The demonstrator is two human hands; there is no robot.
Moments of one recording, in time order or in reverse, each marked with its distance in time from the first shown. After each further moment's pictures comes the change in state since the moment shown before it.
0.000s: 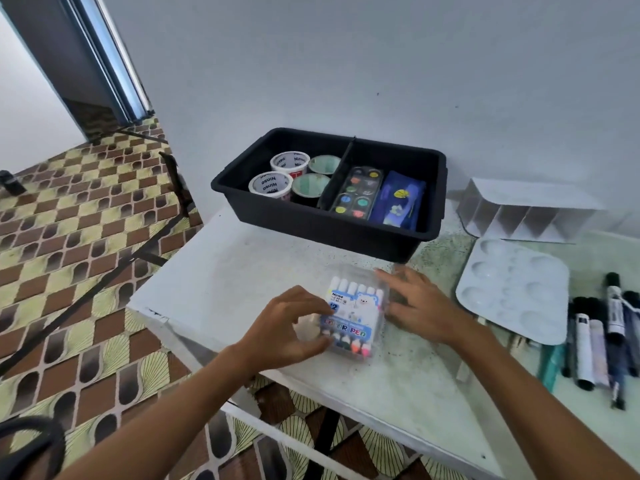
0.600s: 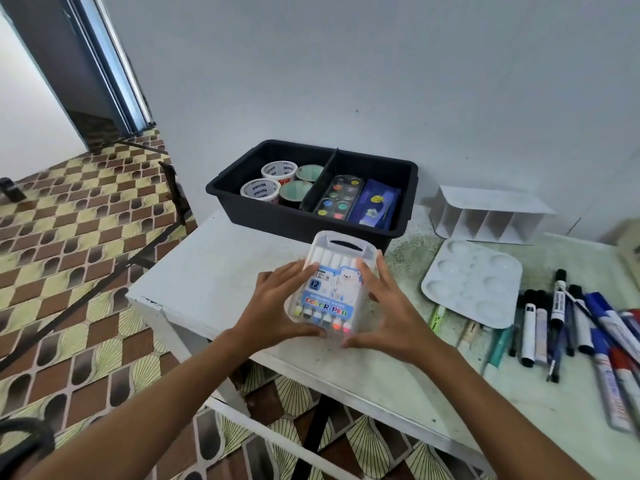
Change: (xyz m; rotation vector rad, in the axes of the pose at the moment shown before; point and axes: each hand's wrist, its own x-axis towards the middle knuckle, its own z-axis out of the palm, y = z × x) left_hand 0.005 0.031 0.006 0.132 0.130 0.048; right_hand -0.061 -0.025 0.000 0.334 0.148 -0.186
